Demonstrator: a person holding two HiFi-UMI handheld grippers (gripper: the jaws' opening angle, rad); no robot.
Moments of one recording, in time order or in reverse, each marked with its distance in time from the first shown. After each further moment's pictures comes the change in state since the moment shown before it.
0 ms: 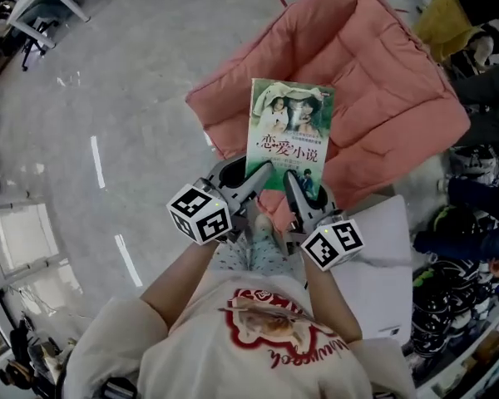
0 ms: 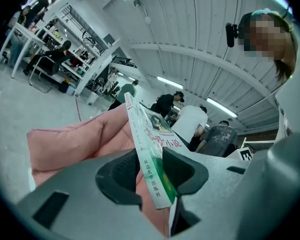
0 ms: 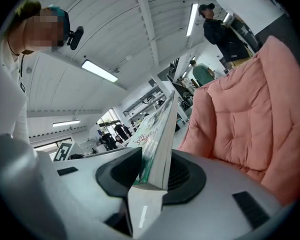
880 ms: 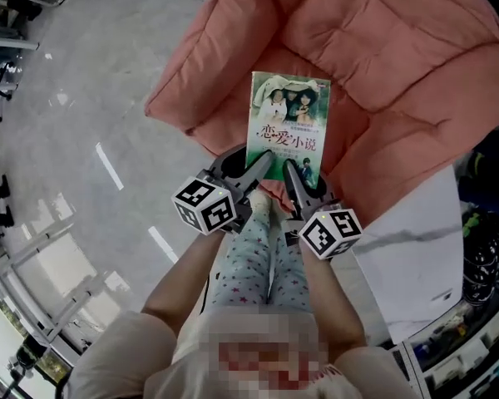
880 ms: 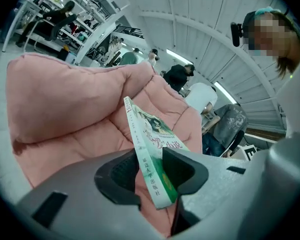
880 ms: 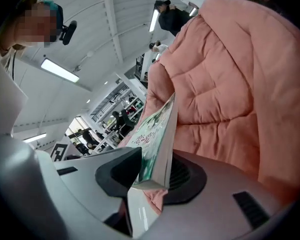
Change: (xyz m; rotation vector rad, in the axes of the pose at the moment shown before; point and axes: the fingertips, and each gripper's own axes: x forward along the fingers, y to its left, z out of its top) left arm 0.088 0.159 -0.160 -0.090 0.309 -0.046; right arm 0.057 -0.163 -0.165 0.252 0.008 -0.317
